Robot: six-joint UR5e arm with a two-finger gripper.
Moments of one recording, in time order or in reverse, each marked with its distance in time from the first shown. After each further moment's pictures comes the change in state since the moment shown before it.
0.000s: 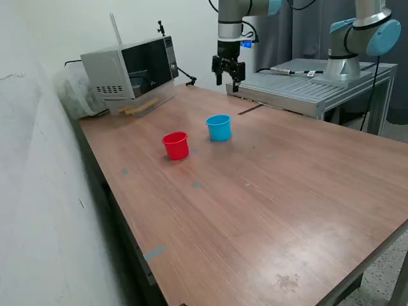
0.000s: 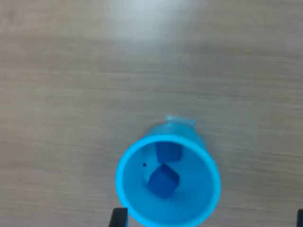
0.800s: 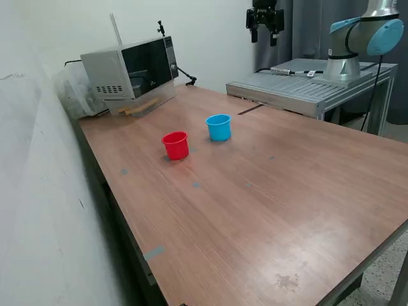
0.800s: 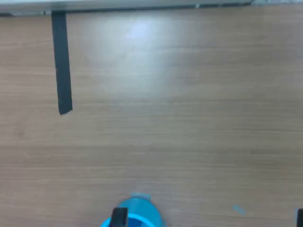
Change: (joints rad) arm 0.059 -0.363 0.001 0.485 -0.001 0.123
